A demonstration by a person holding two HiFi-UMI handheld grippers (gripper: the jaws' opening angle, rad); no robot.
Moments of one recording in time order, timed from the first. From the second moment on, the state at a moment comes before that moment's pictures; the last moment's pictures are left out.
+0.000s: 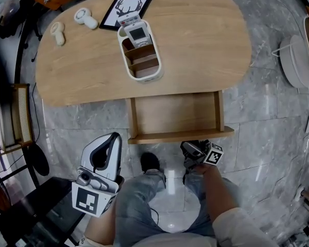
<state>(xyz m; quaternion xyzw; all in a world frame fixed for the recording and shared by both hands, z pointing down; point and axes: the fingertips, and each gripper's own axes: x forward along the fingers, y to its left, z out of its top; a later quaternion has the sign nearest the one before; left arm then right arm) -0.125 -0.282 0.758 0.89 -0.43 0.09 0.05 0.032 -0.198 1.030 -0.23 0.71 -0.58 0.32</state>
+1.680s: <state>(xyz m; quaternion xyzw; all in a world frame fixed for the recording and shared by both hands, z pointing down) -0.130 -0.300 0.249 0.89 -0.45 -0.02 -0.02 0.135 -0.299 0.209 -0.48 0.88 0.00 0.01</state>
